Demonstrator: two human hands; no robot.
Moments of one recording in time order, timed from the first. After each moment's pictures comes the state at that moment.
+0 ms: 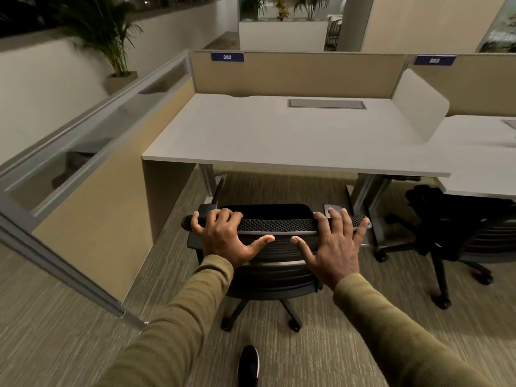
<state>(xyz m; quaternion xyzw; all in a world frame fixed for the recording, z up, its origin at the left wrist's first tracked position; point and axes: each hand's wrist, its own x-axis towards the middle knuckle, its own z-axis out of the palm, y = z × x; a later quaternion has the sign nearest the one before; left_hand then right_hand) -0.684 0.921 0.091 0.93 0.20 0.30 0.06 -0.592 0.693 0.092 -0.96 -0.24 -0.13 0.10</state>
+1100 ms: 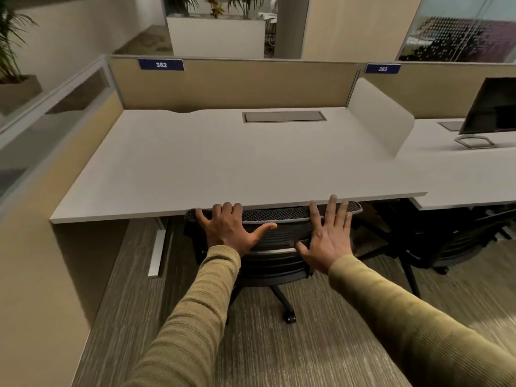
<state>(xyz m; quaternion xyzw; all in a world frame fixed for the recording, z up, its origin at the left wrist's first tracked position) -0.402 1.020 0.090 0.97 0.14 0.17 0.06 -0.363 0.793 0.103 -0.99 -0.11 -0.01 -0.02</state>
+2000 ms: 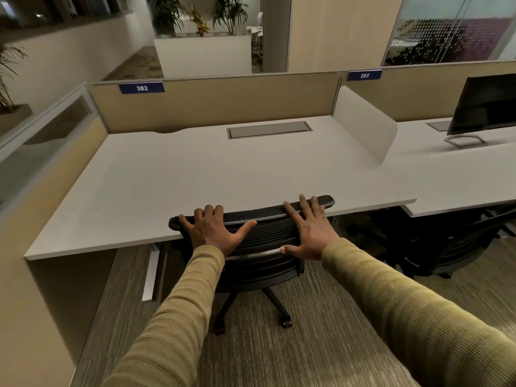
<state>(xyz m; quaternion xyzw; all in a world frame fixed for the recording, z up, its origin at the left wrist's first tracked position) -0.327 1.008 0.105 0.97 0.18 0.14 0.05 -0.279 0.762 0.133 -0.97 -0.24 0.08 0.02</state>
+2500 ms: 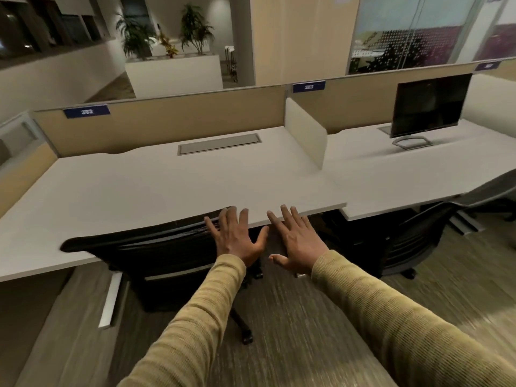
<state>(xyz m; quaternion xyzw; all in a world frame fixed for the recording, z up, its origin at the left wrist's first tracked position) -0.266 0.716 0.105 0.98 0.08 0.15 0.10 -0.259 0.539 0.134 -0.96 -0.27 0.02 0.05</state>
